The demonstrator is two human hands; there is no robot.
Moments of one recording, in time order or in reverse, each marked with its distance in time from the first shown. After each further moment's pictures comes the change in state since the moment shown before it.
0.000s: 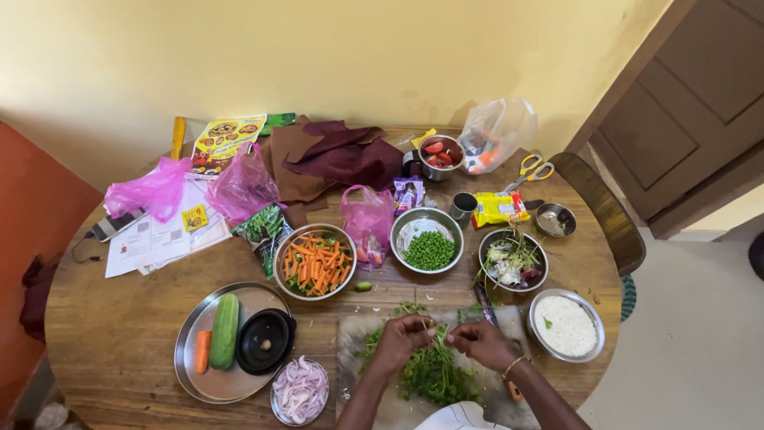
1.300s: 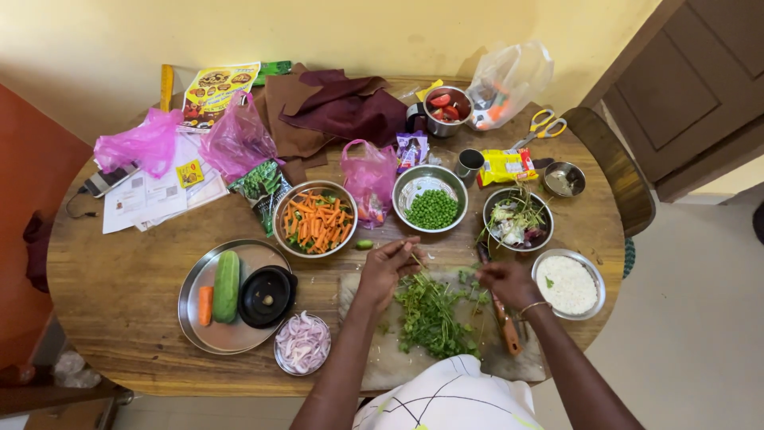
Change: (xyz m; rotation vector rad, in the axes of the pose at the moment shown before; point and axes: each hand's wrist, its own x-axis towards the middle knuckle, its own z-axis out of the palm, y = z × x) left_hand 0.020 0.046 -0.022 -0.300 -0.045 0.221; right_hand -0.004 -0.004 -0.046 -0.130 0.319 0.076
